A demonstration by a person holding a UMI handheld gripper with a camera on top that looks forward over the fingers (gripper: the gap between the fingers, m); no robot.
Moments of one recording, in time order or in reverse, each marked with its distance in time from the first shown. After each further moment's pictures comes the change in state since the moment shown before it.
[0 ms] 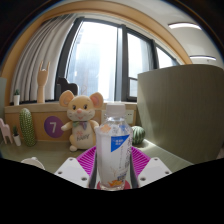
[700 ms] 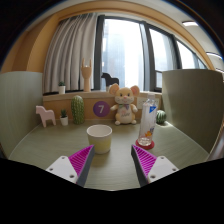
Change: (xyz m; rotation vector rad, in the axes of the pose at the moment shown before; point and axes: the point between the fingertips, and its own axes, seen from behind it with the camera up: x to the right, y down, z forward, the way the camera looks) arm -0.101 0.044 -0.224 -0.128 -0.299 -0.035
